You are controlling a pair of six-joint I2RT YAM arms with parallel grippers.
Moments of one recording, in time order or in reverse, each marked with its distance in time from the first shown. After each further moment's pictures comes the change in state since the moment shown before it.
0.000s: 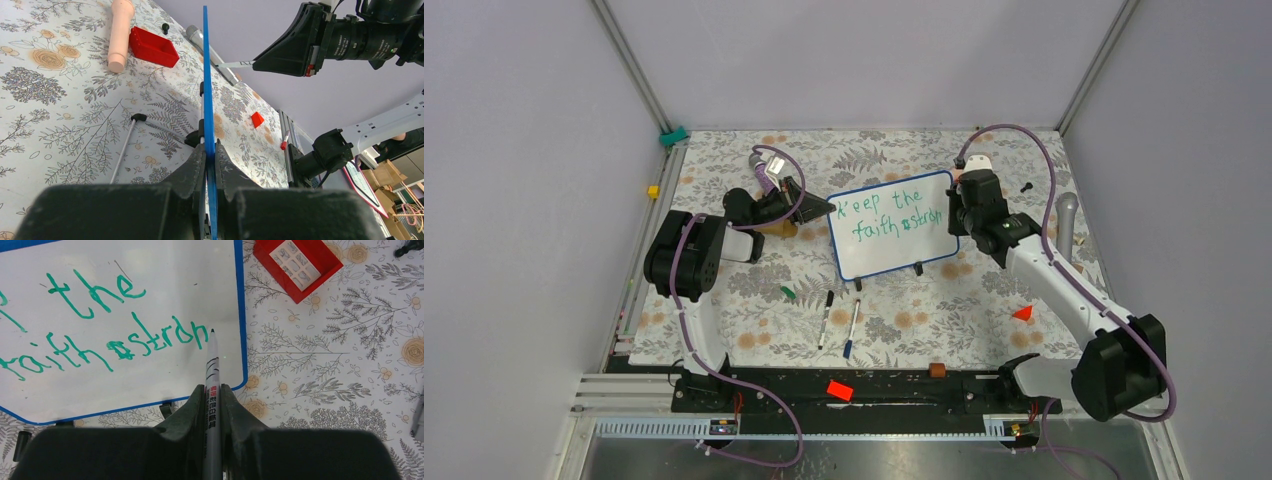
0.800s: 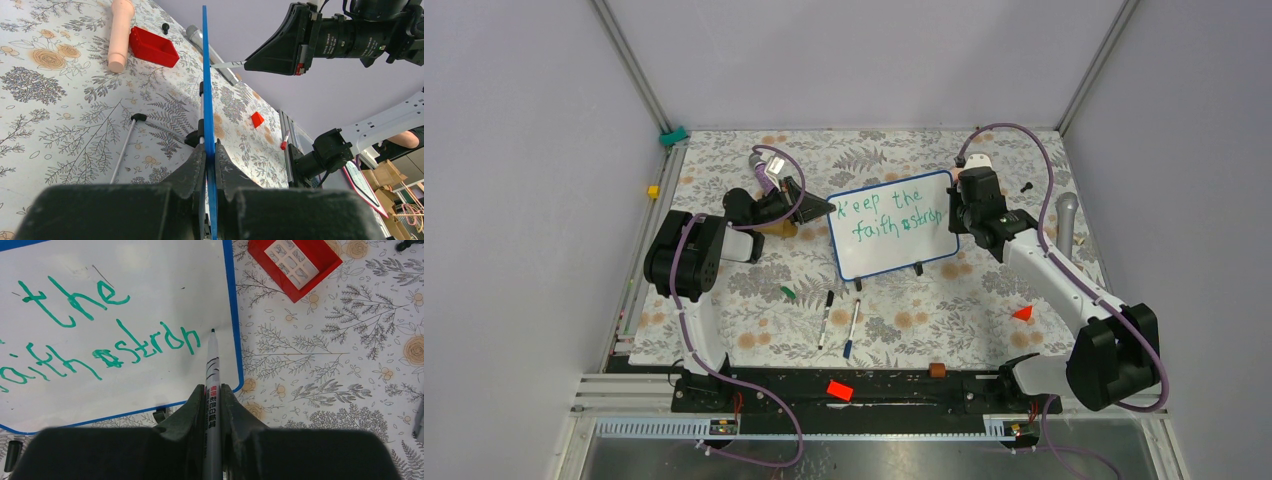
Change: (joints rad) left arm 0.000 0.000 0.000 0.000 0.000 0.000; right arm -0.027 0.056 0.014 0.018 -0.009 0.000
